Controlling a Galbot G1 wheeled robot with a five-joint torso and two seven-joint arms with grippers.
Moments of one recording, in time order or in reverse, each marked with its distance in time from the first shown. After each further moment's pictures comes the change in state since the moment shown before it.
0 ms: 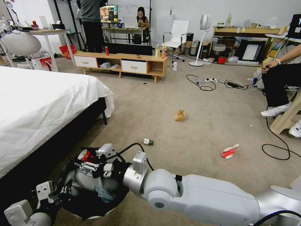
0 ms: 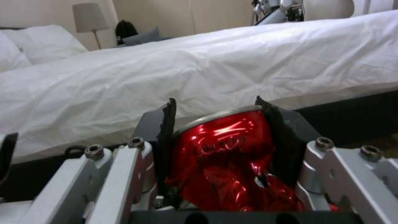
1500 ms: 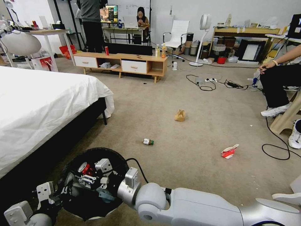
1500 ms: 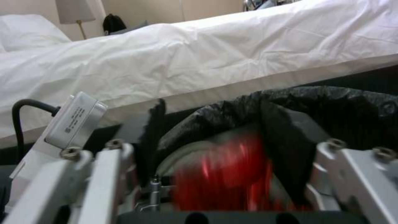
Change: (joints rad) left arm 0.011 -0.009 0.004 -0.010 -0.001 0.000 0.002; right arm -0.106 0.064 -0.031 -0.131 -0.119 0.068 -0.012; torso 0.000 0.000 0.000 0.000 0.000
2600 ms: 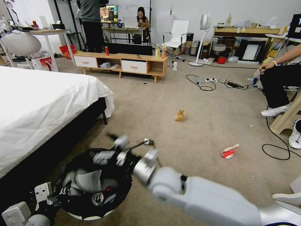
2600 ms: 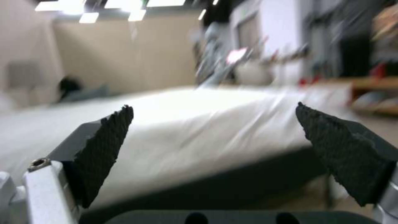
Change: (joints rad) left arm 0.005 0.003 -0.015 0.000 -0.003 0.000 0.001; right arm -0.052 -0.141 0.362 0.132 -0.008 0.019 -0.002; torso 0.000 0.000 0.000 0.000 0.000
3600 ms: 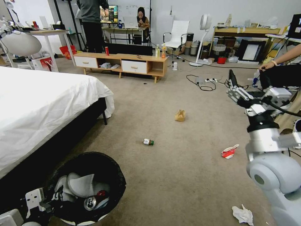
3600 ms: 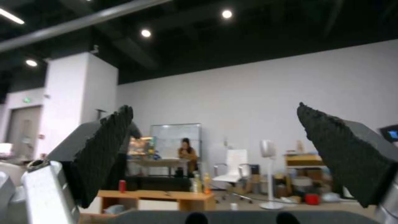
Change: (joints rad) left arm 0.040 -0.050 -0.033 -0.026 0.076 -0.024 0.017; right arm -0.716 -0.111 1.104 0.276 -0.396 0.031 0.114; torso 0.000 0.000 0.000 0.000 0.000
